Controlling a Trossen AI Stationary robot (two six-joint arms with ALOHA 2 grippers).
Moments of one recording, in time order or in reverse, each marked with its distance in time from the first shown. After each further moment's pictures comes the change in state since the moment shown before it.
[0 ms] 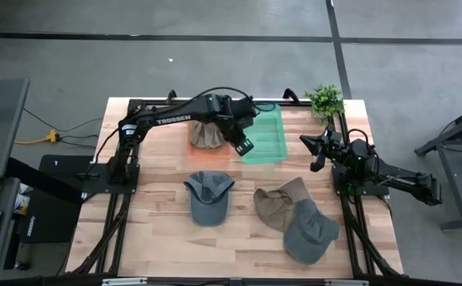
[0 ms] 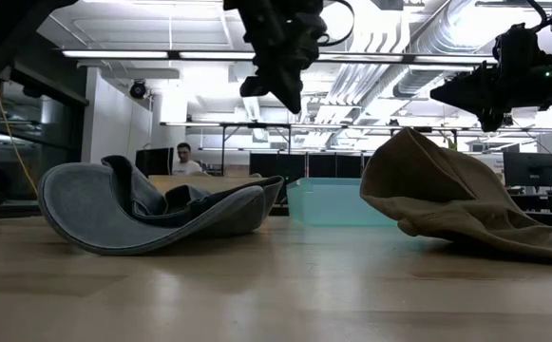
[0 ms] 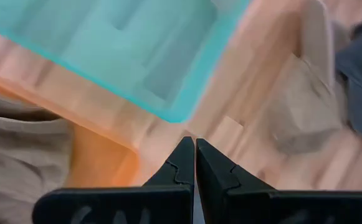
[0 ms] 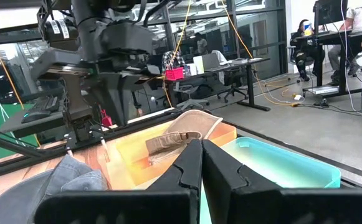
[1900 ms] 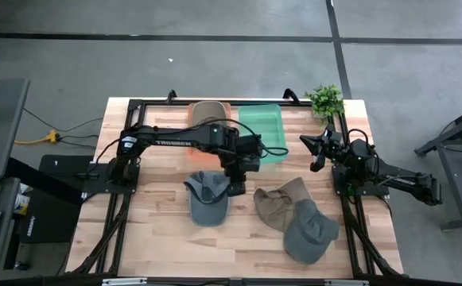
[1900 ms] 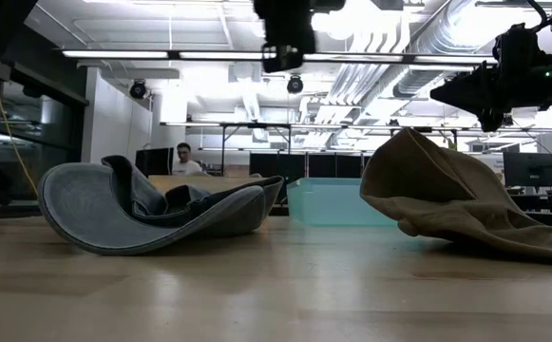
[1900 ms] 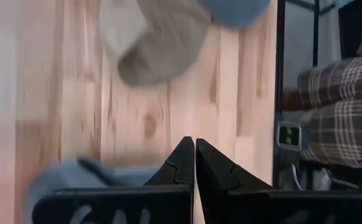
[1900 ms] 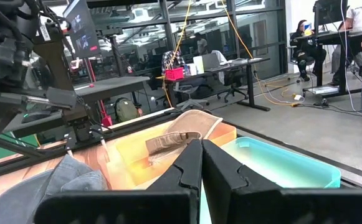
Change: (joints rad) left arm -0.247 0.010 0.000 0.037 0.254 0.193; right arm 0.000 0.000 0.000 0.000 0.000 0.000
